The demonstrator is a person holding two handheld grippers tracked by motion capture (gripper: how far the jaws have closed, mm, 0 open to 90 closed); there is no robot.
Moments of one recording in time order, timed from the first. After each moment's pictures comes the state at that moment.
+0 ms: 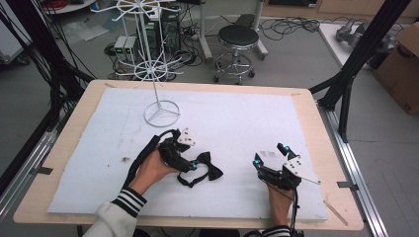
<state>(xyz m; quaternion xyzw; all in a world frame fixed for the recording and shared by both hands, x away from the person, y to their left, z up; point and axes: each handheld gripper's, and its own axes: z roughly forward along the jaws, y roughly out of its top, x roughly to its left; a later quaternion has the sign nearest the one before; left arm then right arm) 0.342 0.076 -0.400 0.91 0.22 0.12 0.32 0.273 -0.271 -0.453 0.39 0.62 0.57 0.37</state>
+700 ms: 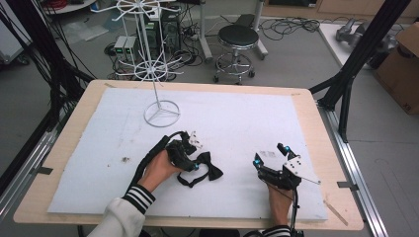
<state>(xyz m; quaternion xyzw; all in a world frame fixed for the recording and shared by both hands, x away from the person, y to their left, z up) 0.350 0.058 -0.415 0.94 0.21 0.11 0.26 0.273 -0.272 -0.453 0.40 0.62 0.57 0.36</state>
